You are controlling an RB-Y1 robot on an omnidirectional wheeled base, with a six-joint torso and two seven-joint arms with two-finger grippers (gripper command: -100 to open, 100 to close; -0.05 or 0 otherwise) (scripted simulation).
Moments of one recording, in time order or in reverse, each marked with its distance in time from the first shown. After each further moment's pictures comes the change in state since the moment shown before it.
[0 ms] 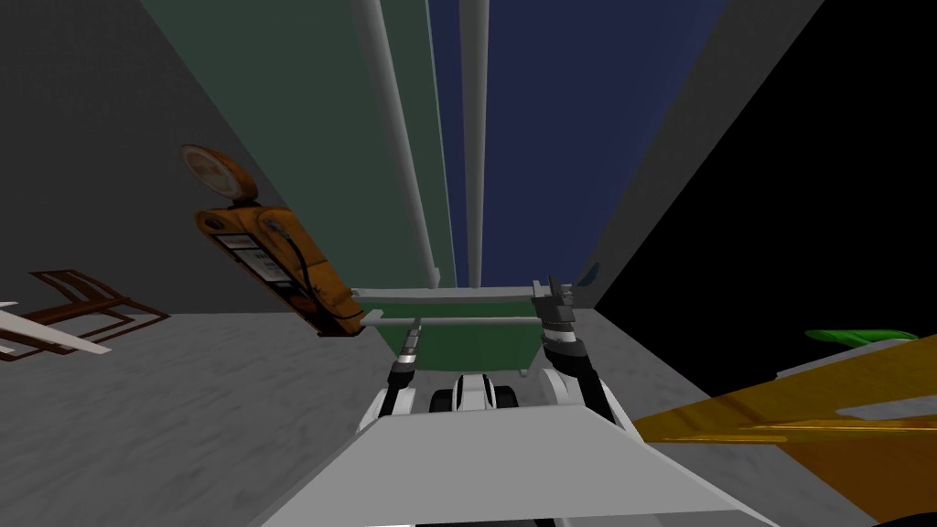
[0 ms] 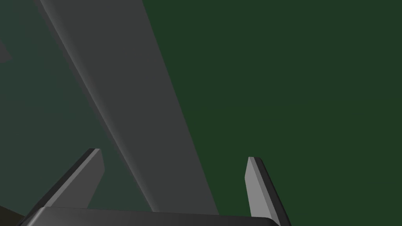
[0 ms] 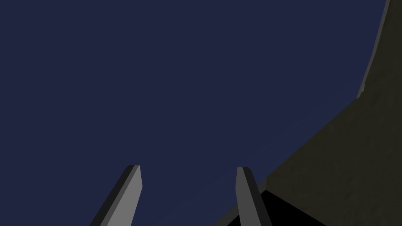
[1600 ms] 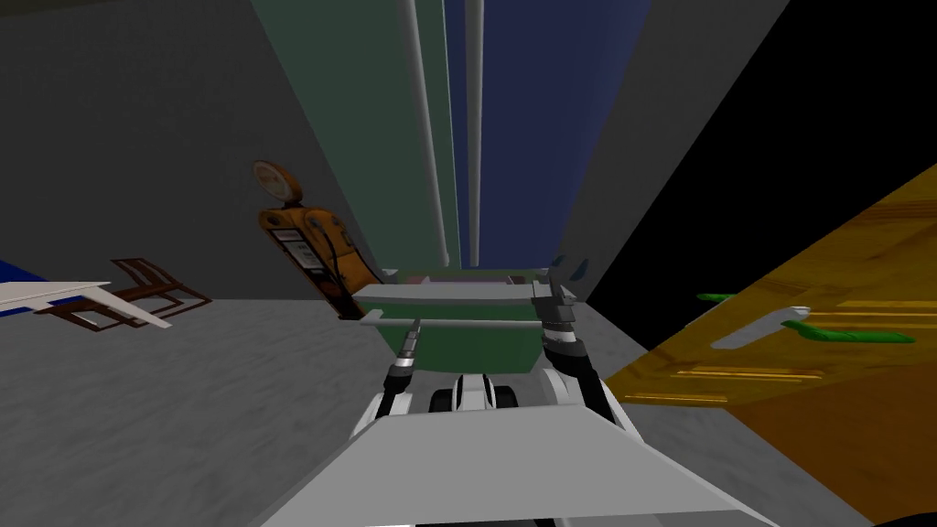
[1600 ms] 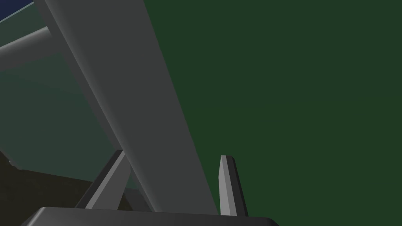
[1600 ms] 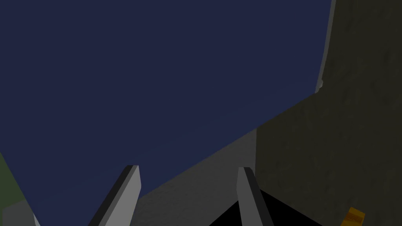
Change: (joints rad) left arm 0.044 0.020 -0.015 -0.049 -0.010 0.018 0.034; right arm 0.000 0.000 0.000 0.000 0.000 0.000 0.000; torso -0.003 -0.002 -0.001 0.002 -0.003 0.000
